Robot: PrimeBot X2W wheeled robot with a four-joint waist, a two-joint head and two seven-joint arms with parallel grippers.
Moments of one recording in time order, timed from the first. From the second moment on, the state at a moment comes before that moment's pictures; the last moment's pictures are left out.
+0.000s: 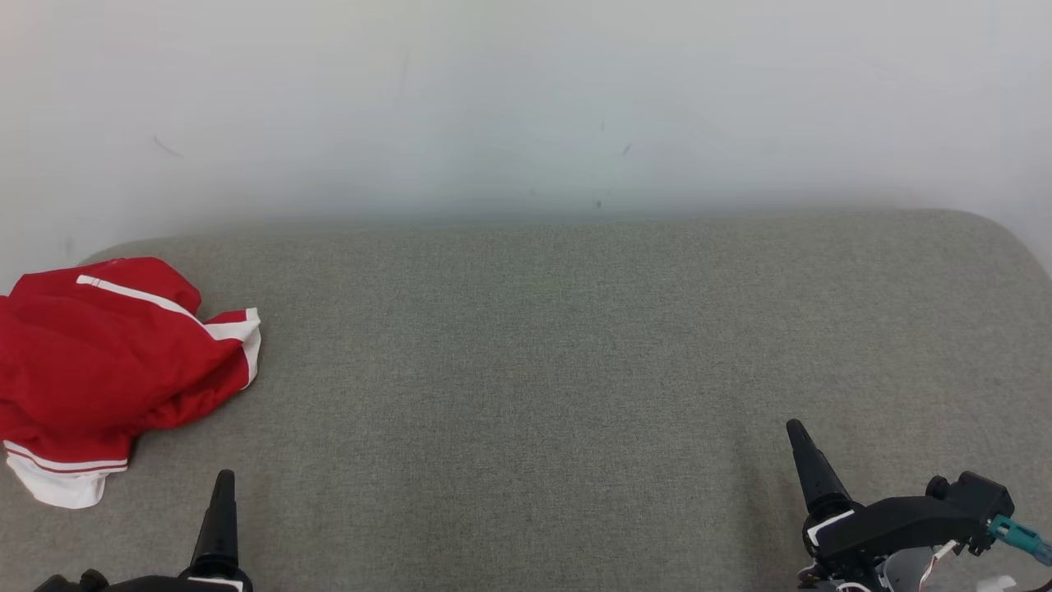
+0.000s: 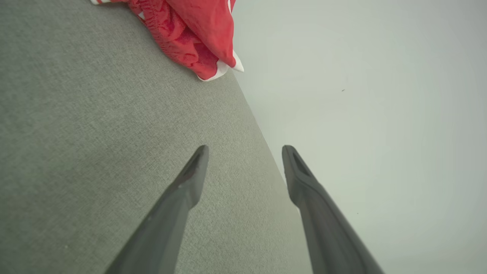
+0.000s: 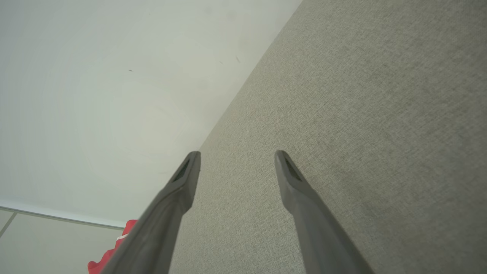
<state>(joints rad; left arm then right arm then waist) -0.04 0.08 -0.04 0.30 -1.17 -0.03 -0.04 -0.09 -0.09 0.08 0.36 1.21 0.04 -0.04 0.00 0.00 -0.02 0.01</state>
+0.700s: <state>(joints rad) -0.04 0.12 -0.12 0.30 -0.85 0.04 -0.12 -0.12 -0.15 0.19 0.37 0.91 -0.03 -0.12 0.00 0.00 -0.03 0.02</state>
